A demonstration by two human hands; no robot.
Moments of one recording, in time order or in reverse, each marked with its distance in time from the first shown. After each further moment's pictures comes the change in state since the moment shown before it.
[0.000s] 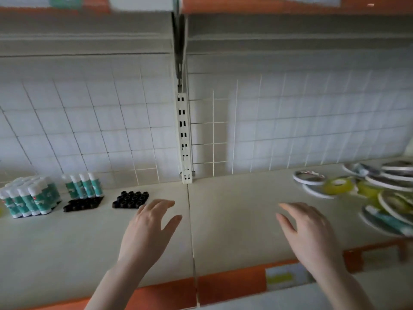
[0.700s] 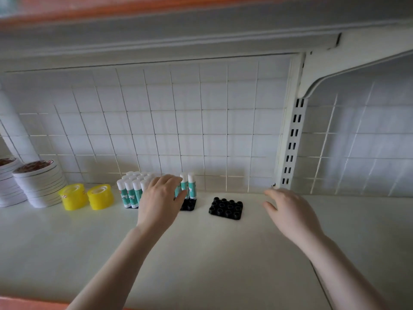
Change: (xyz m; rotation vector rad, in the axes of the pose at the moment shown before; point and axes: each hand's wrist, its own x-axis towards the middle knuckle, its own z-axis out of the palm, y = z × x) left_hand 0.059 -0.190 -0.090 0.257 0.253 0.000; right_hand 0.079 -0.216 0.116 0.108 -0.439 -0.135
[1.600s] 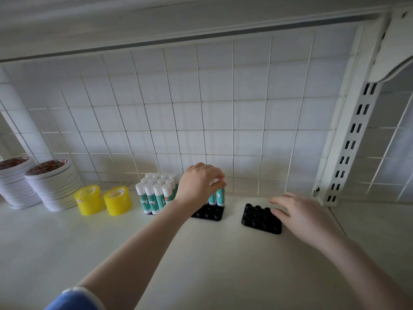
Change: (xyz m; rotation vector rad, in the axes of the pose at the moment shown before) left_hand 0.068 -0.034 0.055 -0.166 -0.130 0.222; right_hand 0.043 -0.036 0.041 -0.011 -0.217 -0.140
